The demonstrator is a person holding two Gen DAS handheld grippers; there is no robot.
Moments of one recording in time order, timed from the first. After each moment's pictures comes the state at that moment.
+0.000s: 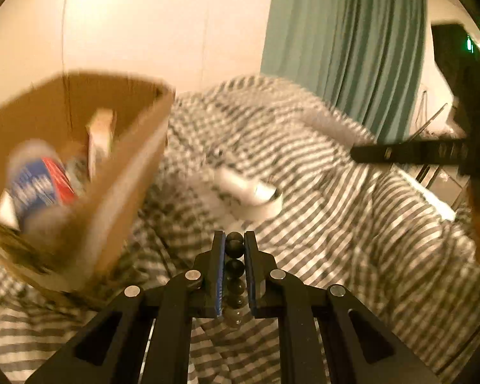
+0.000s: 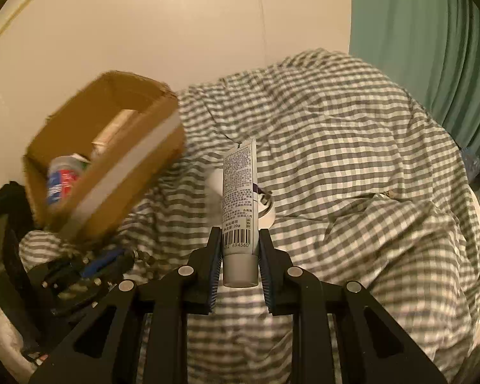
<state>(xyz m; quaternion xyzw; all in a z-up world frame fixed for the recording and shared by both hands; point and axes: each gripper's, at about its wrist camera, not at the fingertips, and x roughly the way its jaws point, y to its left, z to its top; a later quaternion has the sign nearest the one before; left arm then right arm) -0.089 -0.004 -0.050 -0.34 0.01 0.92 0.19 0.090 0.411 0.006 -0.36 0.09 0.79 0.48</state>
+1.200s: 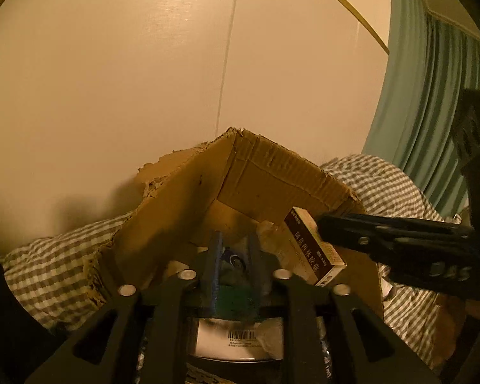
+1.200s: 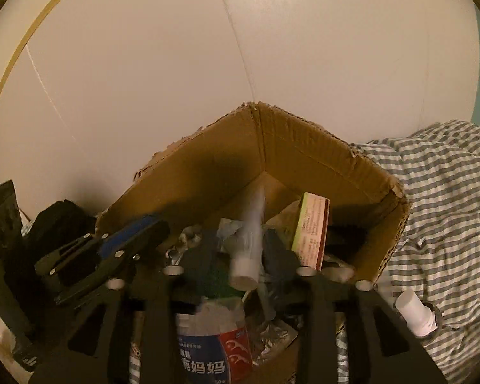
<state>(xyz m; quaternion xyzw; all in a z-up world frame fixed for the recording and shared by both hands) -0.203 -0.197 -0.001 -0.31 -0.06 0.95 0.03 -0.177 0.415 -0.009 -0.34 0.08 0.88 0.32</state>
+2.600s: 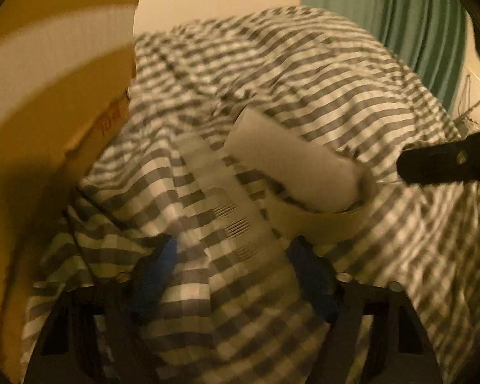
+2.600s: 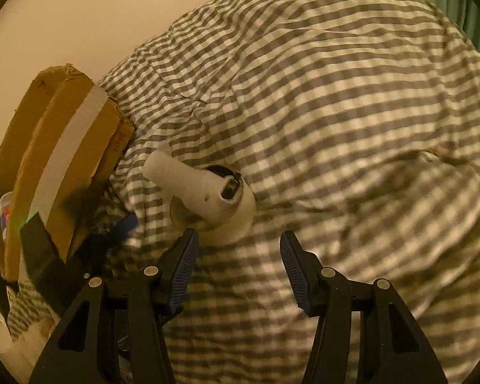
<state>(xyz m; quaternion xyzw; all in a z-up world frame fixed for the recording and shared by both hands) -0.215 0.056 -0.190 -0.44 0.03 0.89 0.12 0.081 0.570 -0.054 -0.42 0.22 0.77 0.42</state>
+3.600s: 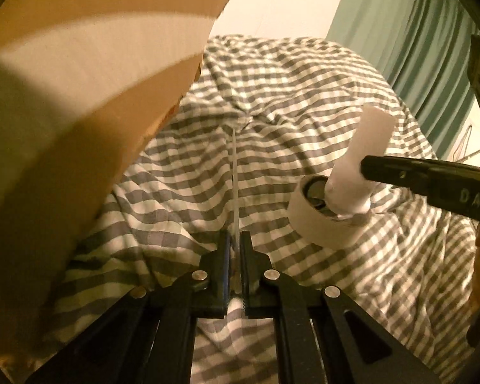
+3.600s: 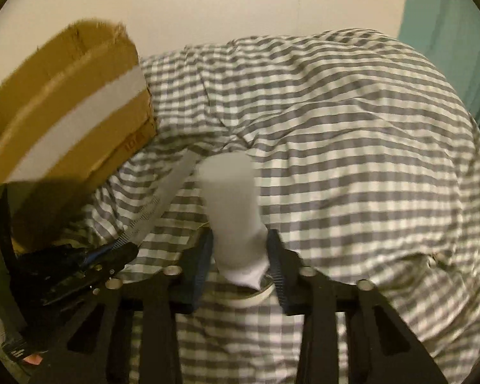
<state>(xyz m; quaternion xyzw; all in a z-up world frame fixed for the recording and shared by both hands) -0.201 0.007 -0.155 -0.43 -0.07 0.89 0.12 0.026 0.542 -0.053 -0.43 0.03 0.81 0.40</state>
